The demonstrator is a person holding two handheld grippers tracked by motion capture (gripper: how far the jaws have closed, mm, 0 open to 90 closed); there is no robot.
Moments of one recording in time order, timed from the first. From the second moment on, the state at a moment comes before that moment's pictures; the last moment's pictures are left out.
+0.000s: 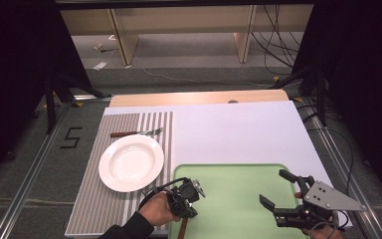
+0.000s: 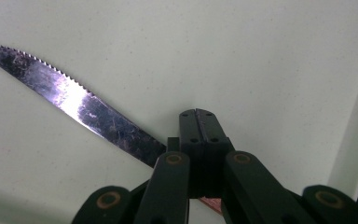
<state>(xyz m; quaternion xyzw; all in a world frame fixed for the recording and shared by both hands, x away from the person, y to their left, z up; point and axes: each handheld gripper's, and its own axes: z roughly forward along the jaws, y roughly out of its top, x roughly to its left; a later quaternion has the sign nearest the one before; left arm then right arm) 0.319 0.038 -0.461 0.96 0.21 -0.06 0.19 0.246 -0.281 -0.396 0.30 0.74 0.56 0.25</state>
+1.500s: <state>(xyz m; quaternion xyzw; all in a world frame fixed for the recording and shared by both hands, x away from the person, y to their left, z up) 0.321 0.063 -0.460 0.95 0.24 -0.05 0.18 0.245 -0.281 -0.395 0.29 0.73 0.56 0.25</state>
